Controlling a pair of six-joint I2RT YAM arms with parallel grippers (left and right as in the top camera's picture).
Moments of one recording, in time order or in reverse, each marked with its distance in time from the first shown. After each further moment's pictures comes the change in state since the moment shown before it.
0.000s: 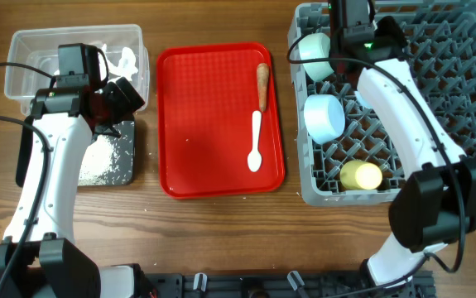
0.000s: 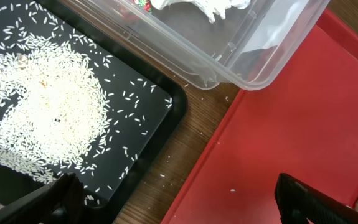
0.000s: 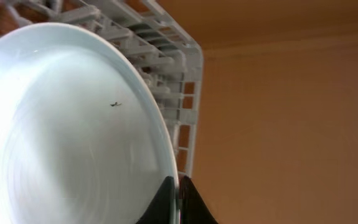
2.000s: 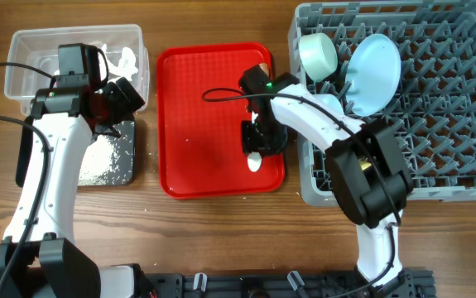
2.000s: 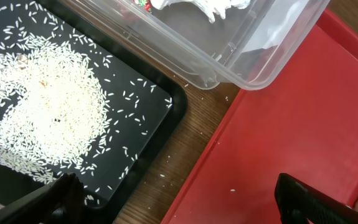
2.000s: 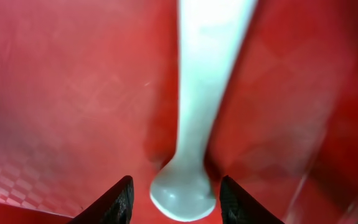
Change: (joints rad) left arm 0.000 0.000 0.000 0.000 0.000 0.000; right arm 0.329 0.269 -0.084 -0.331 -1.218 1.056
